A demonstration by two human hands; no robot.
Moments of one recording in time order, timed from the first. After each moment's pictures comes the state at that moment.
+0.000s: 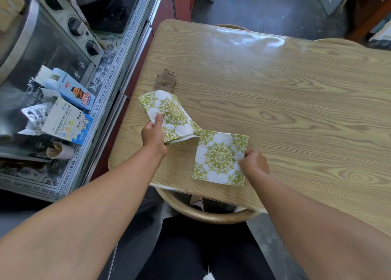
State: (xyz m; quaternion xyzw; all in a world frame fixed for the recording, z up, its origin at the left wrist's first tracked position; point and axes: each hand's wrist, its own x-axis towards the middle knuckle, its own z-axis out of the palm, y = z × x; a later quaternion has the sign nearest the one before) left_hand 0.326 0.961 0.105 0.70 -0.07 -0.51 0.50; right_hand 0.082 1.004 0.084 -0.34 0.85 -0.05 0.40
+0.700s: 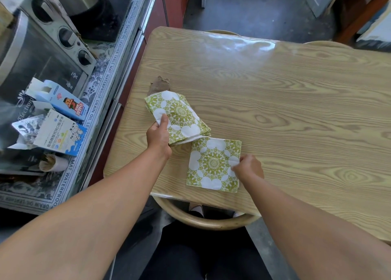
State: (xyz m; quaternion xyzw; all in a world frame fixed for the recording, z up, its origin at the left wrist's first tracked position) left_hand 0.304 0.944 0.111 0.65 -0.07 -0.56 0.50; right_hand 0.086 1.004 0.077 -0.36 0.85 0.00 0.39
